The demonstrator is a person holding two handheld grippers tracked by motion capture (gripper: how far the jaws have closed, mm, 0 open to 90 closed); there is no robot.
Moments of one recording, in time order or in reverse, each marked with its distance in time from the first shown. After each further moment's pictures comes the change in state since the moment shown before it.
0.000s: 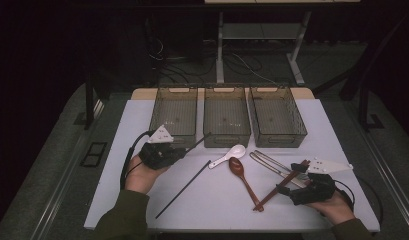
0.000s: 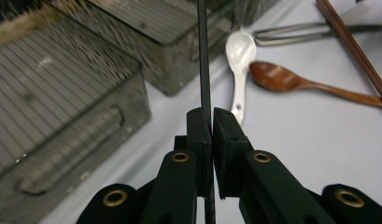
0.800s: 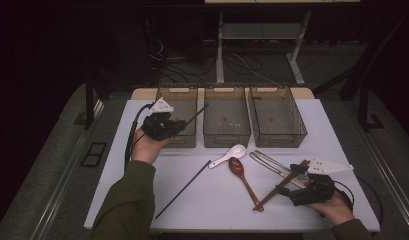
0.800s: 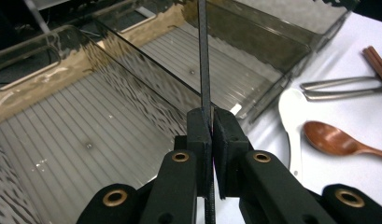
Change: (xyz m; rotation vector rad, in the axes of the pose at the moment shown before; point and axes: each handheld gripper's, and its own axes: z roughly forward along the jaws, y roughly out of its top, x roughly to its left) left arm 0.047 0.047 0.015 -0.051 0.078 -0.043; right arm 0.002 0.000 0.000 -0.012 0.016 0.010
